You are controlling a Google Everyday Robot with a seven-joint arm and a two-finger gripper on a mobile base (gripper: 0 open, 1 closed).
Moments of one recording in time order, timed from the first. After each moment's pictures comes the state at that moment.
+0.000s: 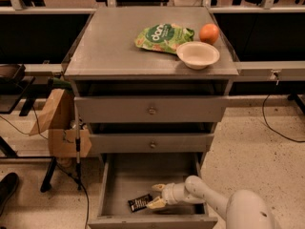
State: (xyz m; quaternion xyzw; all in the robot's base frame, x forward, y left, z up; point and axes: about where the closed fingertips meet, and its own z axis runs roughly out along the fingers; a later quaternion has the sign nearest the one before) arm 0.571 -0.011 0.142 -0.51 0.73 0.33 0.32
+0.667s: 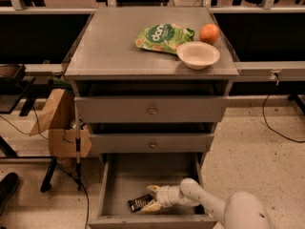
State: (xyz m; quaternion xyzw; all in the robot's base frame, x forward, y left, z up) arm 0.557 0.018 0.137 -0.53 0.70 0.34 0.33
